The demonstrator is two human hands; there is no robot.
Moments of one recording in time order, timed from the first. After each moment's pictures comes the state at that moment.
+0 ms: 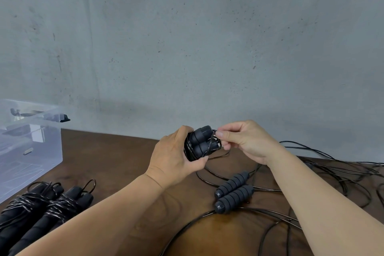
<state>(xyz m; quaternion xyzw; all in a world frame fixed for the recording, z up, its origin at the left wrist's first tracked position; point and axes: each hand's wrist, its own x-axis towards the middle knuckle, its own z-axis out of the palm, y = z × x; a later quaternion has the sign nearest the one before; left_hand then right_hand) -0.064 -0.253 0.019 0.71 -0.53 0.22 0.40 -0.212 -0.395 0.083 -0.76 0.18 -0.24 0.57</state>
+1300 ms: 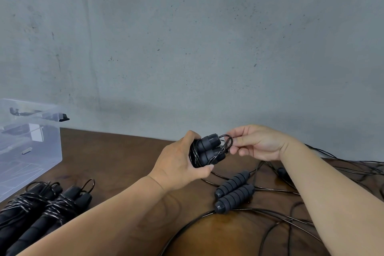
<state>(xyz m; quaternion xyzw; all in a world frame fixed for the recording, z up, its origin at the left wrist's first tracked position) -0.072 -0.253 0.016 0.71 -0.57 0.08 0.40 -0.224 -0.432 0.086 -0.70 0.16 -0.04 0.70</state>
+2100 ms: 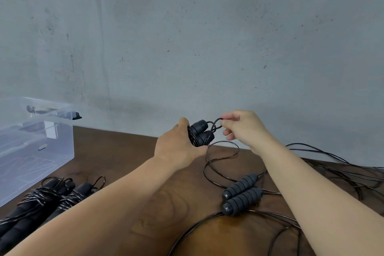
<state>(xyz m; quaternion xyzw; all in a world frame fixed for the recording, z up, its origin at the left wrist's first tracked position) -0.053 -0.259 0.045 0.84 -0.42 0.07 0.33 -0.174 -0.396 0.092 -0.81 0.29 -0.31 0.41</state>
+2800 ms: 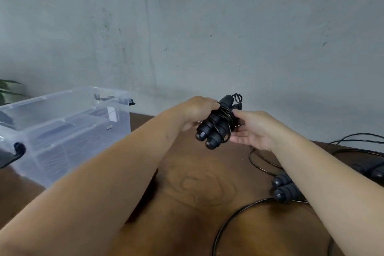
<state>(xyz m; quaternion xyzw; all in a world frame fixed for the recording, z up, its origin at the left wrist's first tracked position) -0.011 -0.208 0.098 0.77 -0.36 -0.23 0.47 -0.117 -0.326 0.067 -0.66 0.29 -0.17 0.68</state>
